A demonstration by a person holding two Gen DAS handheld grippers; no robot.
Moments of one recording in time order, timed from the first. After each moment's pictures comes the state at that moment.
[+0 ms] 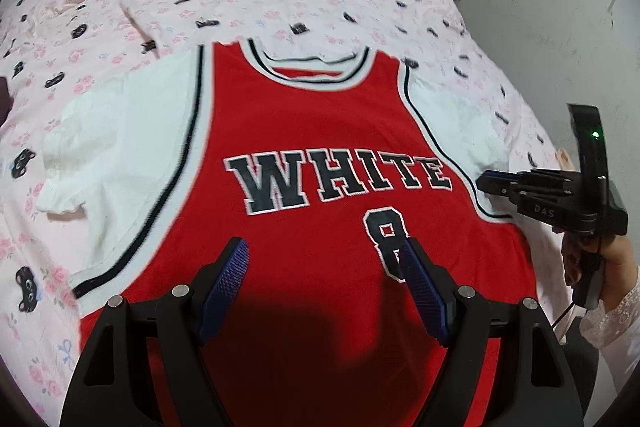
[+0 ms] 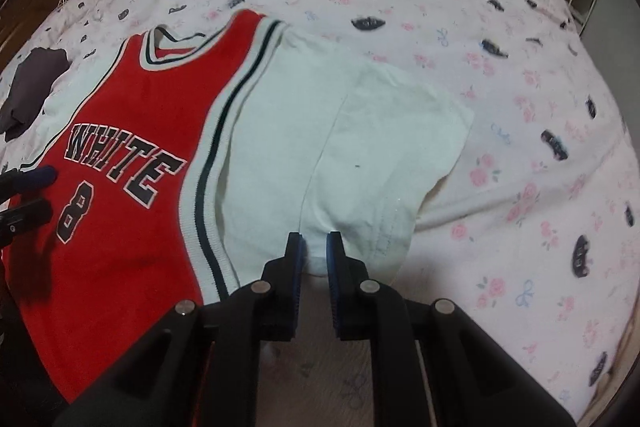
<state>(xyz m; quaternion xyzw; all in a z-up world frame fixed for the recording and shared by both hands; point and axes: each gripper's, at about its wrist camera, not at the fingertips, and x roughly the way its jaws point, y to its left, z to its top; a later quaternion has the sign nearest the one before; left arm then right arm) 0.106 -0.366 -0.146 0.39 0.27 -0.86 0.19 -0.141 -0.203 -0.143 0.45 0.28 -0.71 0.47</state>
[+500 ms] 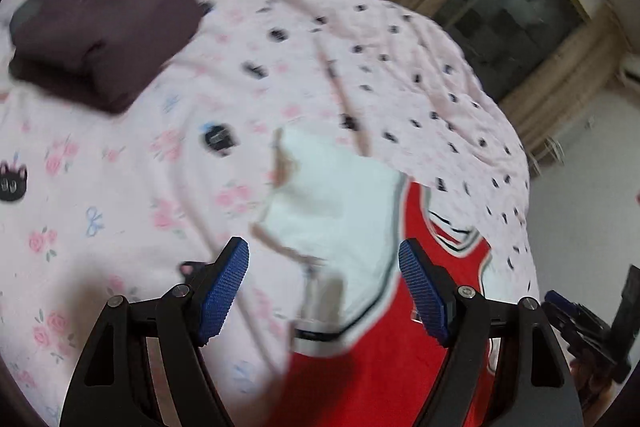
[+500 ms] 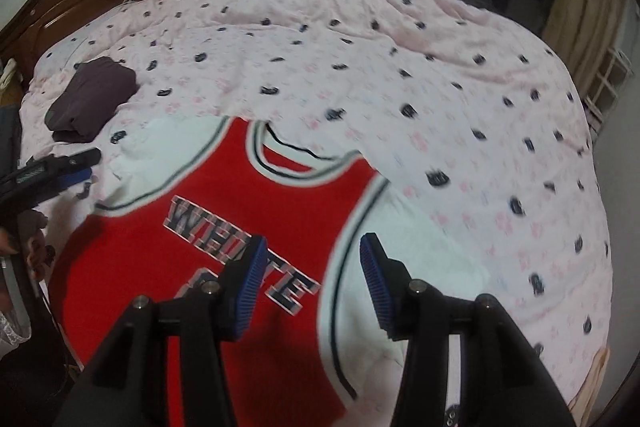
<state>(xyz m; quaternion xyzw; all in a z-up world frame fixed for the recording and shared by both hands) 0.232 -0.458 -0.163 0.20 0.46 -0.78 0.37 -0.058 -0.259 -0.046 0.33 0.30 -0.71 0.55</state>
